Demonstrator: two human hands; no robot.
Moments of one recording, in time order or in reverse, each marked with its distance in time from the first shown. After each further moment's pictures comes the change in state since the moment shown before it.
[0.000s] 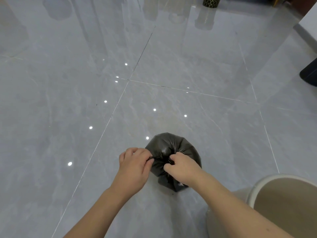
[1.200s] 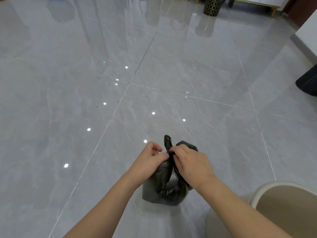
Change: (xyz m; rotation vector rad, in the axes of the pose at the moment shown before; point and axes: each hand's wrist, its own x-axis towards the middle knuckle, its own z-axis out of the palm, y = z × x) left_hand 0.037 0.042 -0.007 -0.858 -0.233 -0.495; right_hand -0.013 0.012 -0.017 -0.481 0.611 -0.393
